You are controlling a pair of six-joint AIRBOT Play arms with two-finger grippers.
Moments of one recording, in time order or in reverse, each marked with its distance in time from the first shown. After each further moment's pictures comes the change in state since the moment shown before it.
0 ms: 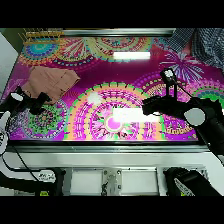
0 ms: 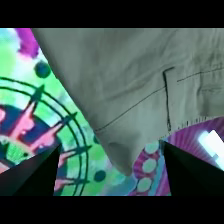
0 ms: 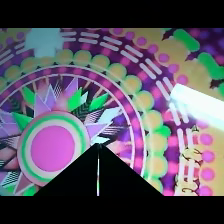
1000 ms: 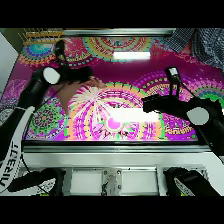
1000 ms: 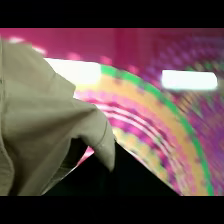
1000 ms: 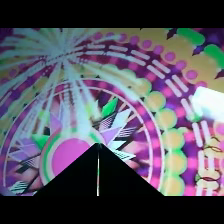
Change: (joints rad) left arm -0.746 0.230 0.264 -0.003 -0.011 0.023; right arm -0.041 0.018 0.002 0.065 -0.020 0.045
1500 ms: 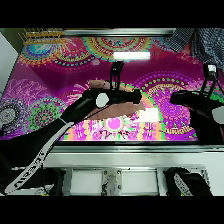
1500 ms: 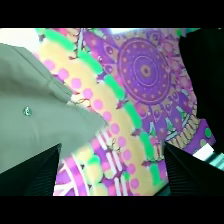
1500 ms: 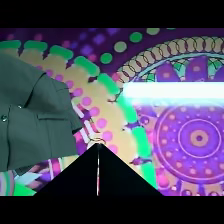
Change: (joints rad) left arm -0.370 -0.126 0.007 0.000 0.138 -0.098; right arm -0.328 0.059 0.000 -0.167 0.079 0.110
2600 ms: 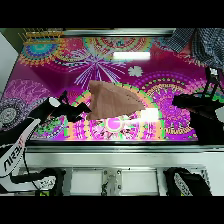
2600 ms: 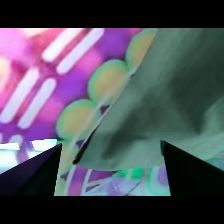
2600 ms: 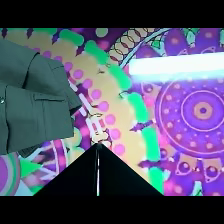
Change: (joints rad) left arm 0.617 0.013 -0.478 -0.248 -0.238 0.145; right arm -0.046 -0.007 0.000 0.045 0.088 0.008
